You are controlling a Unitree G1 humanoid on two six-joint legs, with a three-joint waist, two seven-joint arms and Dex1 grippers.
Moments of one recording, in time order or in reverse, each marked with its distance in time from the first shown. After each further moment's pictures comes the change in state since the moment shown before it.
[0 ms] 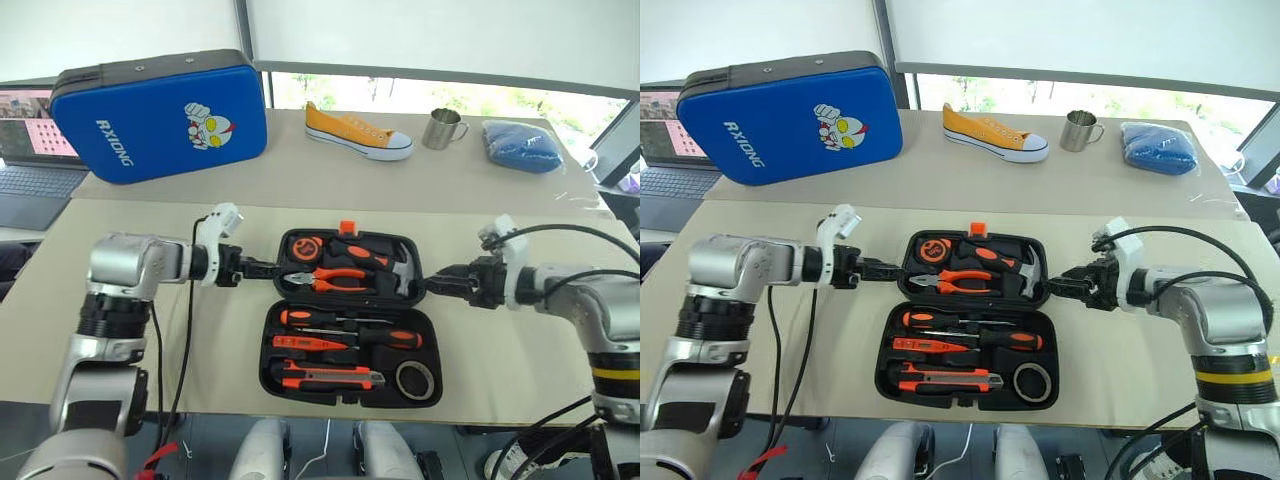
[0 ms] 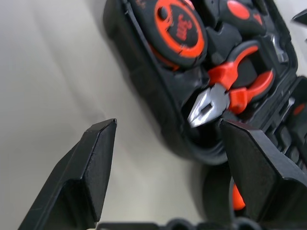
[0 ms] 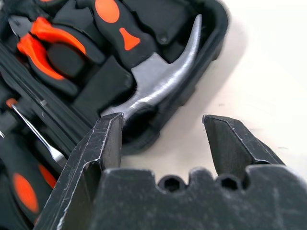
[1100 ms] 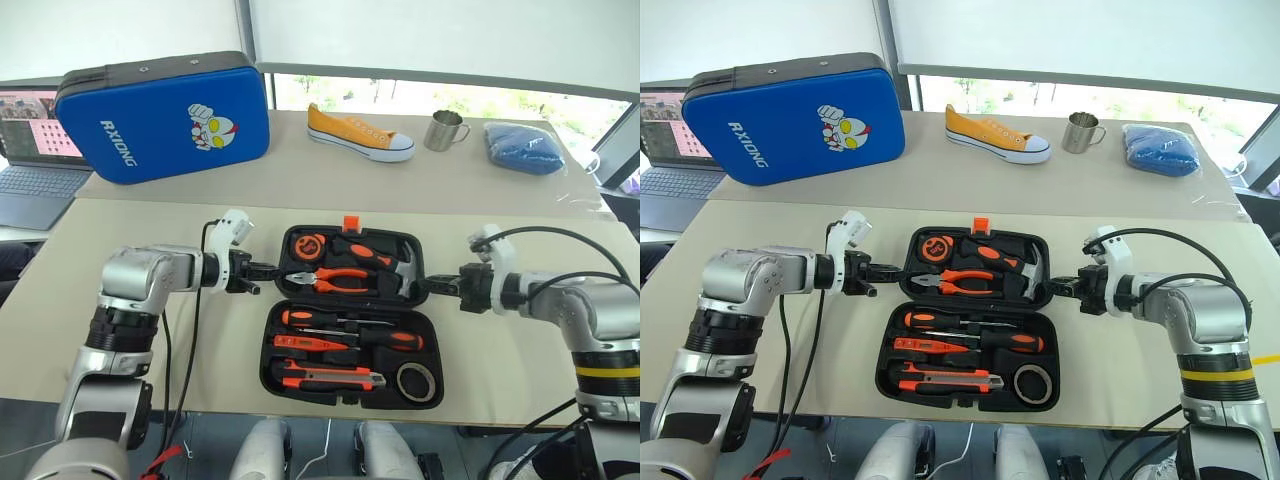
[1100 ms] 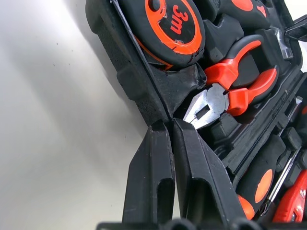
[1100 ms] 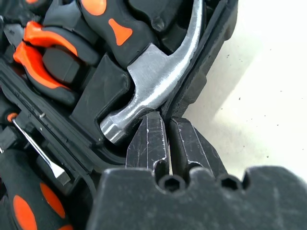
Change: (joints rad) left arm 0.111 -0.016 0.006 -0.104 -0.038 -0.149 0.057; right arm 0.026 0.060 -0.040 0.014 0.009 -0.003 -0.082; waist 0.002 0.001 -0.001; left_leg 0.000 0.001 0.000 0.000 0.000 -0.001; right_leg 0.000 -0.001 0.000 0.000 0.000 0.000
